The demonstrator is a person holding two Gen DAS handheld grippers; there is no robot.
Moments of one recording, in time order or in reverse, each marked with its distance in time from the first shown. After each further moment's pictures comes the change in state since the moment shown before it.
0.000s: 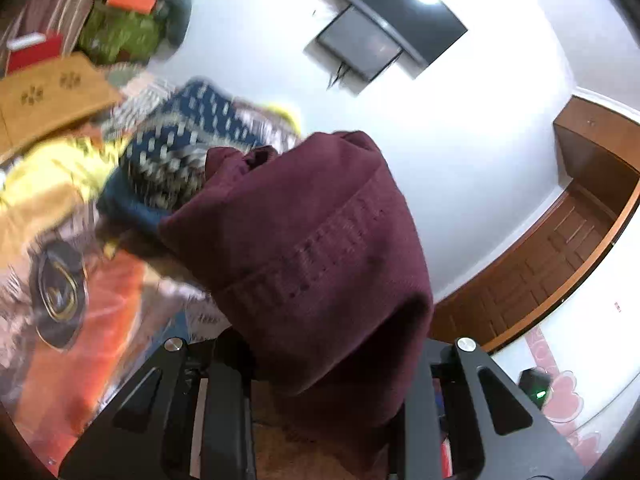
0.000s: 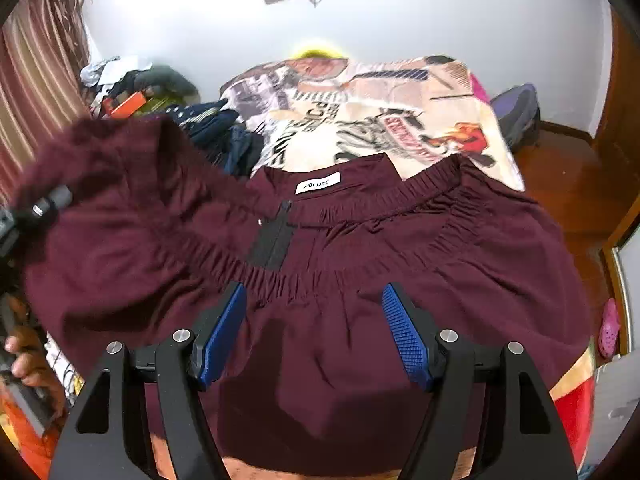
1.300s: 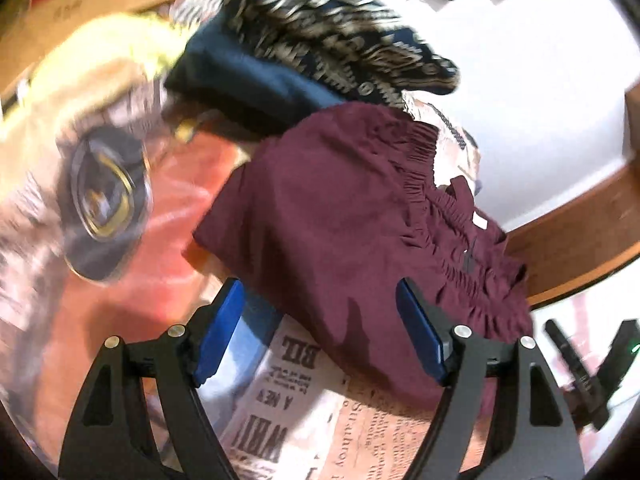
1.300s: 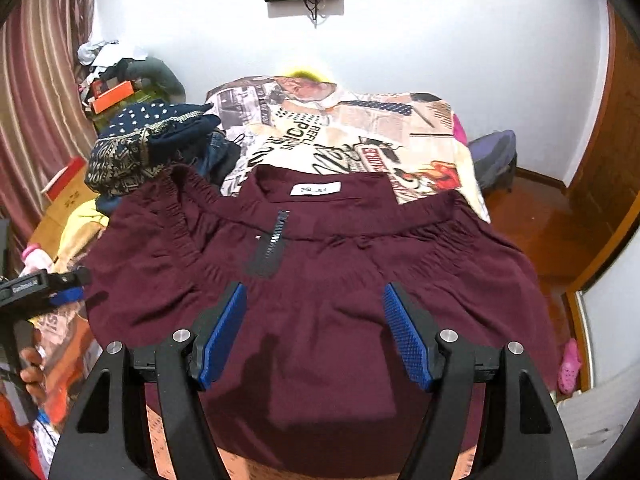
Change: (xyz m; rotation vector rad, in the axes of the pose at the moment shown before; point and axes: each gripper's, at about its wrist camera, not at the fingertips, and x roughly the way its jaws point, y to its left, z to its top) left arm 0.066 0.146 -0.047 -0.133 0.380 0.179; right arm 0.002 -0.004 -0.002 -0.123 -0.105 -0.176
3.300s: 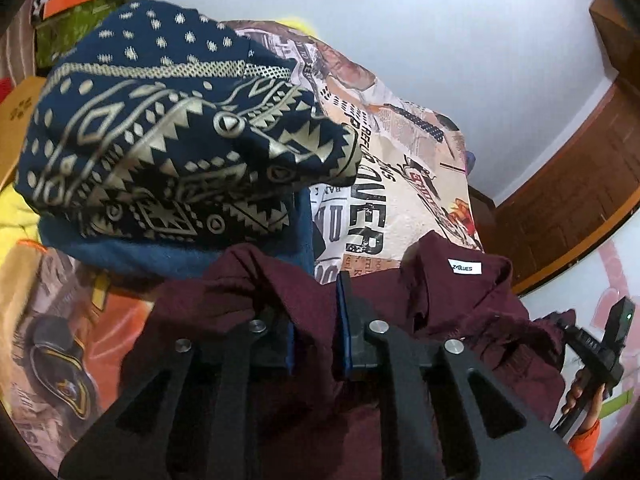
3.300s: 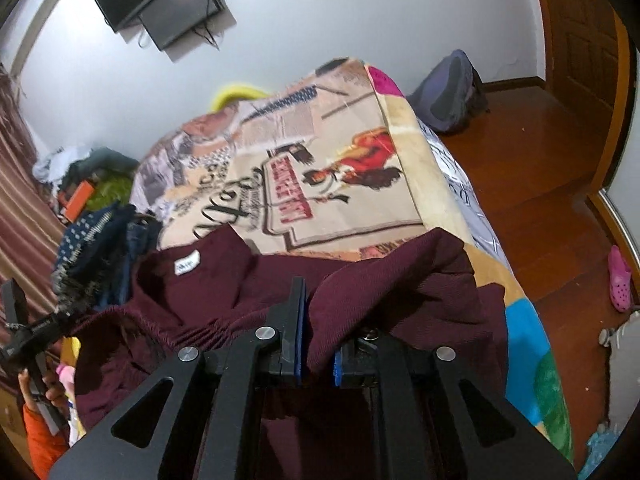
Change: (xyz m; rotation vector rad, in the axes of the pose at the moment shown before) left arm 0.064 -0.115 0.094 0.328 -0.033 0.076; right arm 0.041 -0.168 0.024 0.395 0.028 0.062
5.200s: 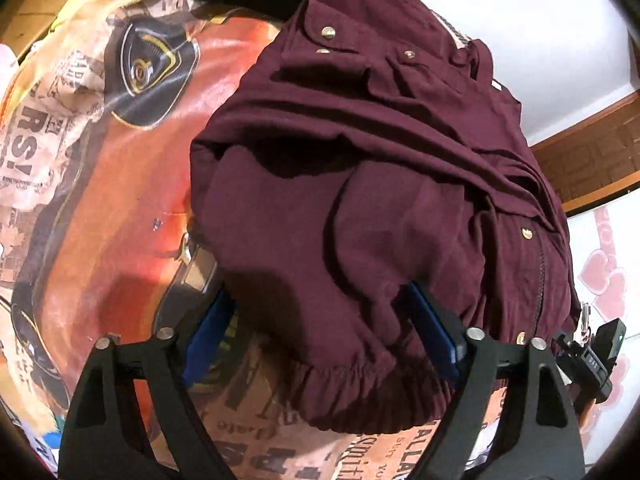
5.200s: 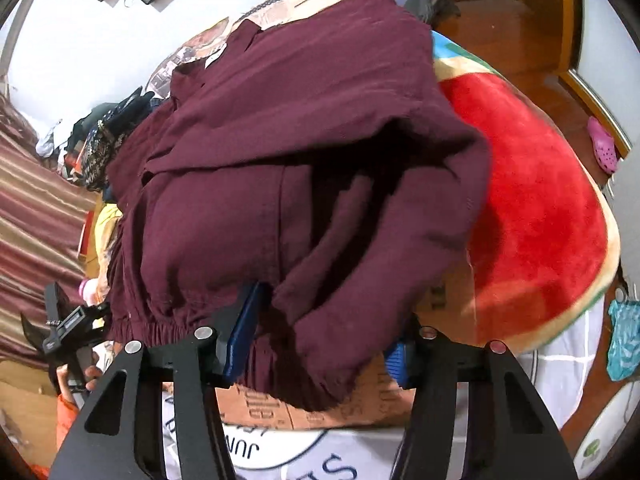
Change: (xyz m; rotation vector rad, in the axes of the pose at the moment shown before) left arm -0.090 0.073 -0.236 -0.146 0.258 0.003; right arm -0.100 -0.005 -0.210 0.125 0.201 0.044
